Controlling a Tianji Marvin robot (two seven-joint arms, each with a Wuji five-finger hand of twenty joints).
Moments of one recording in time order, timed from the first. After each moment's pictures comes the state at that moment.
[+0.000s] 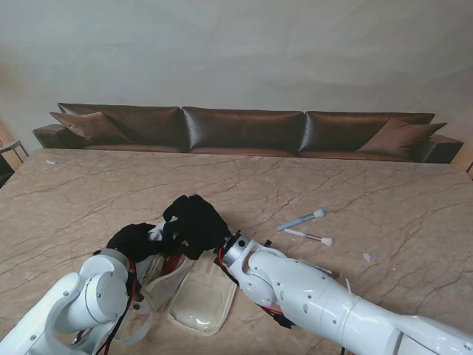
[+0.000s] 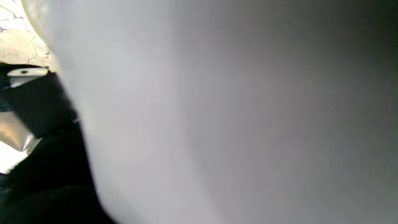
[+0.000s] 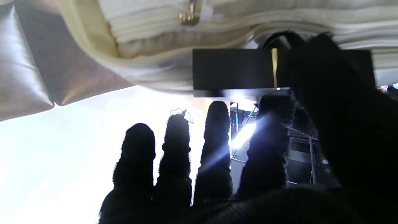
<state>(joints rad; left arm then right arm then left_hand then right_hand) 1.71 -1.07 -1.26 -1.89 0.74 0.52 -0.19 -0.98 -1.33 0.36 -1.03 -0.90 -0.19 -0.78 0.59 -0.39 0.65 -0.13 0.74 0.08 1.15 0.78 1.26 -0.07 0.98 0.75 1.24 0.14 1.41 0.62 1.04 0.23 1.80 0.46 0.36 -0.98 1.26 -0.41 0.91 -0.42 0.95 0.32 0.61 -0.13 0.71 0.60 0.34 0.01 0.94 1.06 0.31 0.06 1.25 1.04</state>
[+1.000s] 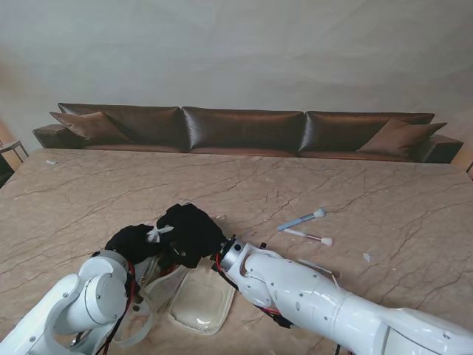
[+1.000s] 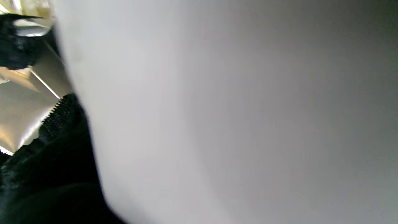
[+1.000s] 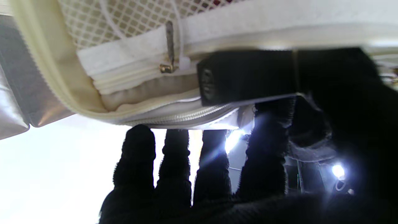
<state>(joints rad) 1.72 -1.07 -1.27 -1.89 0.75 0.52 -0.19 -0.94 -1.37 0.28 -0.92 -0.89 -0.26 -0.82 0.64 -0.39 0.65 -0.13 0.73 0.08 1.15 0.79 1.25 -0.07 0.98 0.75 1.25 0.13 1.41 0.62 1.04 0.23 1.80 0.46 0.28 -0.97 1.24 -0.38 0.92 -0.40 0.98 0.26 0.56 -0.10 0.67 0.43 0.29 0.01 0.93 0.99 0.31 0.05 1.27 1.04</state>
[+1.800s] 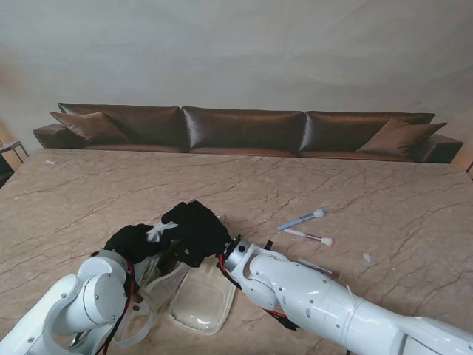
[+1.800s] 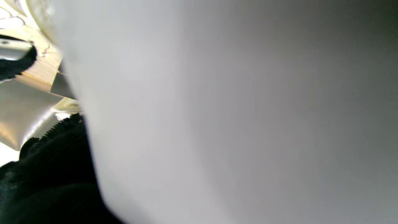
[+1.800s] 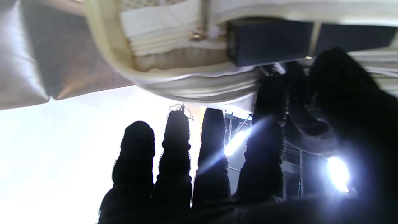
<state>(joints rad) 1.72 -1.07 -1.28 -1.90 0.75 0.52 -0.19 -0.98 -1.30 0.33 -1.06 -0.96 -0.14 -0.78 0.64 -0.39 0.64 -0.13 0.72 0.07 1.15 0.78 1.25 -0.07 0.98 0.75 1.25 0.13 1.41 0.62 1.04 0.23 1.80 0.46 0.24 -0.93 1.25 -0.24 0.84 -0.37 0.76 0.45 0.55 -0.08 0.65 0.42 0.38 0.01 0.91 0.99 0.35 0.06 1.25 1.04</state>
